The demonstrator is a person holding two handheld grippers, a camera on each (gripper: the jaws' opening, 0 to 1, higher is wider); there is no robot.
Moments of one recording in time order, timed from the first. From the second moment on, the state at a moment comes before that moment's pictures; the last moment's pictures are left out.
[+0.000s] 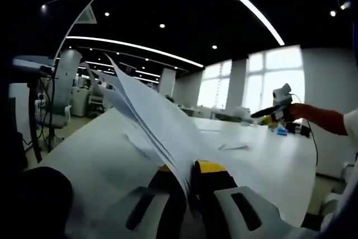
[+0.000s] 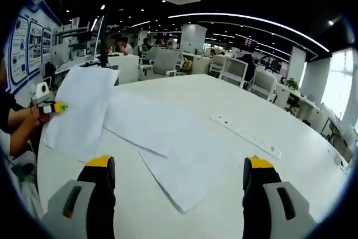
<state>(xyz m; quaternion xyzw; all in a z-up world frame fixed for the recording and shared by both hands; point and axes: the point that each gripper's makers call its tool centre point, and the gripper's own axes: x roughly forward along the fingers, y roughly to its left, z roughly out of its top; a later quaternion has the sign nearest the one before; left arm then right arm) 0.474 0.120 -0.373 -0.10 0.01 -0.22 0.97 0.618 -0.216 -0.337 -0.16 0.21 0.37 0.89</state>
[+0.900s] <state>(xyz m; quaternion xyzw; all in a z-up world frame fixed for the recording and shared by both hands) 0.477 0.118 -0.373 -0.09 0.01 -0.21 0.97 0.640 -0.200 -0.351 -0.17 0.22 0.39 0.88</state>
